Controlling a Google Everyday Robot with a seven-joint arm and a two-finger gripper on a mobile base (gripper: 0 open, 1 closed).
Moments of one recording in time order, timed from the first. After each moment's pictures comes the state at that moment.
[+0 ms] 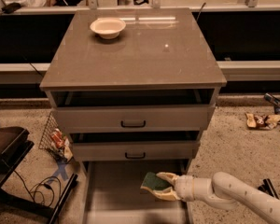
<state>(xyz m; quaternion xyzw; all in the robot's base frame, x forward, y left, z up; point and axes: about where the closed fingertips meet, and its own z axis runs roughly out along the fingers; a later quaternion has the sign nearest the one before) 0.473 -0.087 0.390 -0.49 0.66 0.35 0.44</state>
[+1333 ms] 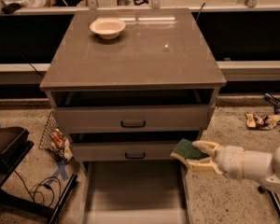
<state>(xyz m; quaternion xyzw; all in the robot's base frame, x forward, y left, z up) 0.471 -0.184 0.629 -0.43 0.72 0.28 0.46</state>
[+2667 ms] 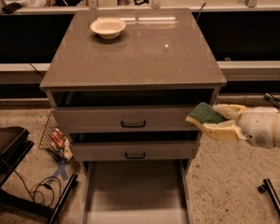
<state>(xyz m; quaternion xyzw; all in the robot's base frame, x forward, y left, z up) 0.489 -0.213 0.792 -0.41 0.75 0.19 0.48</state>
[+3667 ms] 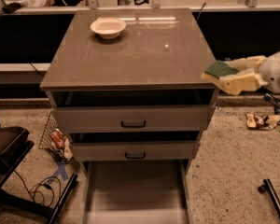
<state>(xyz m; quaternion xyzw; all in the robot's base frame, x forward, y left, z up) 0.564 -0.255 0.886 -0.40 0.76 0.18 0.47</state>
